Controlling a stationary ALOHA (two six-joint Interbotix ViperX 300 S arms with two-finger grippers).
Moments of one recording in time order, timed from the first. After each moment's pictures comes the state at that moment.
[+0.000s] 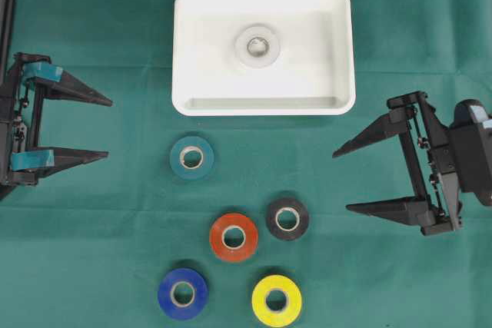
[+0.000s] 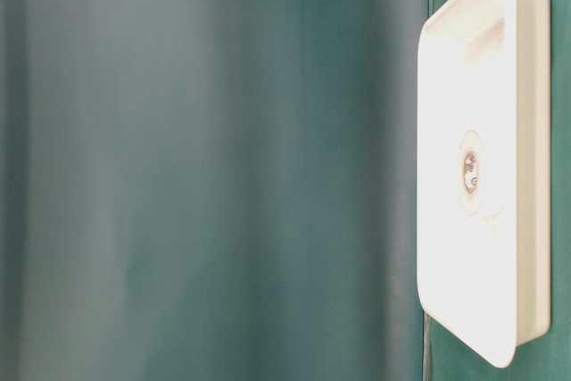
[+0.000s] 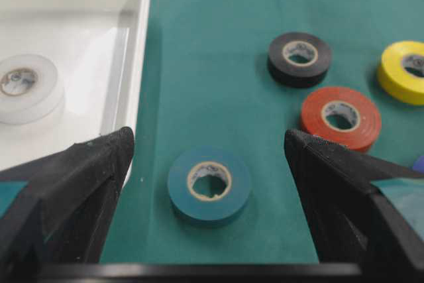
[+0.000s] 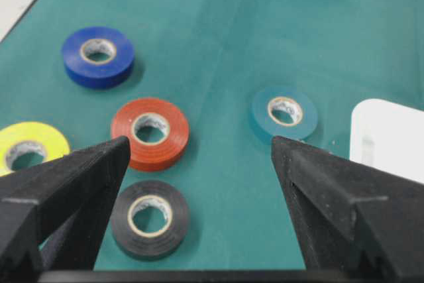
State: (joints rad) left arm 0.00 -0.95 1.19 -0.01 0.07 0.01; right arm 0.18 -0.55 0.91 -0.02 -0.02 0.03
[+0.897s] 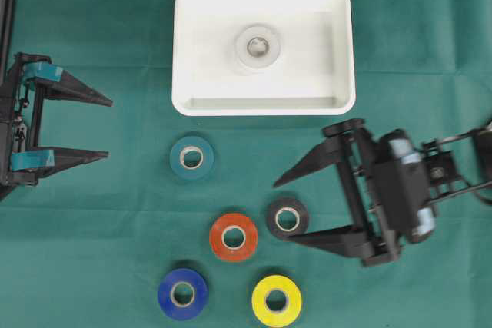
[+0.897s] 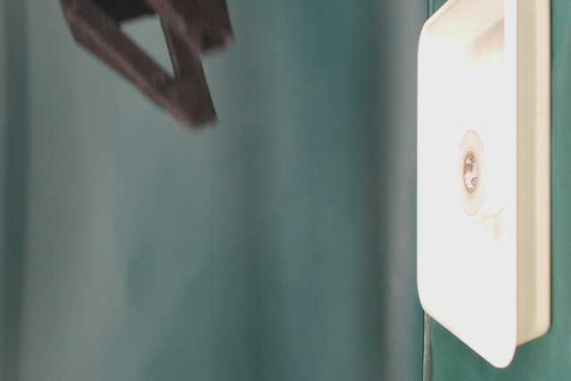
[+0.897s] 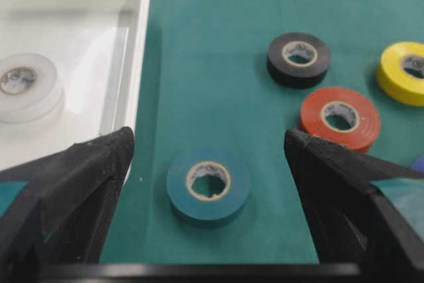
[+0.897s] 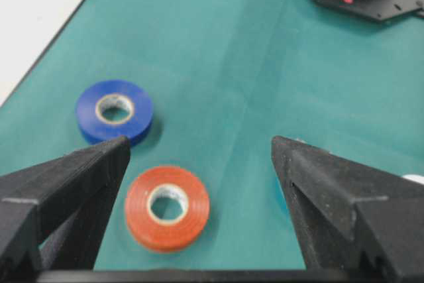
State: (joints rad) left arm 0.00 -0.95 1.19 0.00 0.07 -0.01; right arm 0.23 -0.25 0.64 -0.02 -0.05 0.03
